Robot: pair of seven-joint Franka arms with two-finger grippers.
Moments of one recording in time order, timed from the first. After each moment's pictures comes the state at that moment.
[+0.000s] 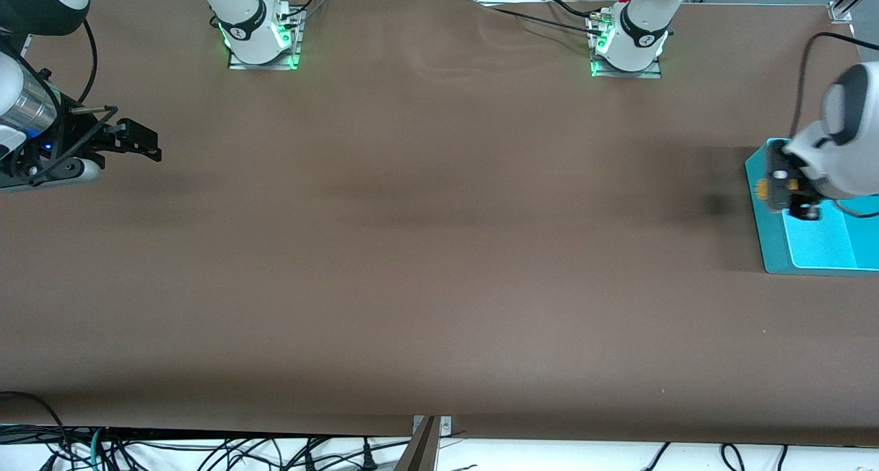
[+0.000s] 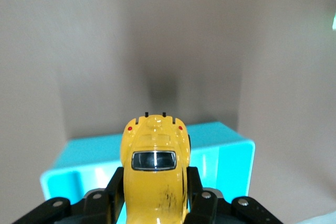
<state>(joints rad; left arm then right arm) 0.67 0.24 -0.40 -1.89 0.40 1.88 1.71 -0.19 0.07 0.25 -1.63 0.00 1.61 -0.09</state>
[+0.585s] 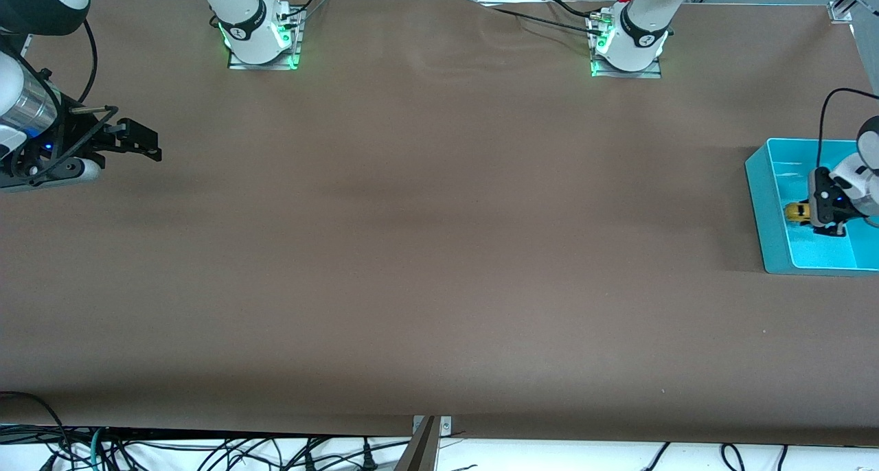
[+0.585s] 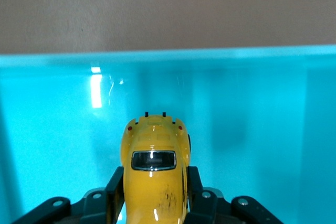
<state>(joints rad) 0.93 0.59 -0.40 -1.86 0.48 2.28 1.89 -0.19 0.07 0.25 -1.63 0.00 1.61 -0.09</state>
